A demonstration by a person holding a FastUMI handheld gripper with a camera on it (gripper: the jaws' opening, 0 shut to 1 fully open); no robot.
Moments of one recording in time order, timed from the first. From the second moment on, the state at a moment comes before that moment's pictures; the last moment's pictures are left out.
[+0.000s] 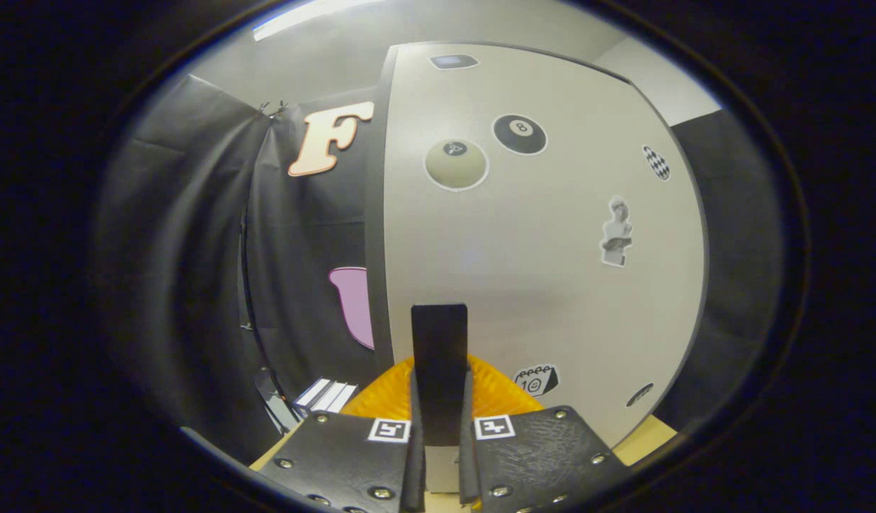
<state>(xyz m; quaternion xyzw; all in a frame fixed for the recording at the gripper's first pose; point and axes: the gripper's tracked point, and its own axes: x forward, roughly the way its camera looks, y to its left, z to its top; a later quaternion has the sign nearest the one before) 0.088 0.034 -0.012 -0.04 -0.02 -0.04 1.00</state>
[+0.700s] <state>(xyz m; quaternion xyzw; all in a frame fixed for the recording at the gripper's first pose) -0.033 -0.002 -0.004 -0.05 -0.02 -0.06 1.00</state>
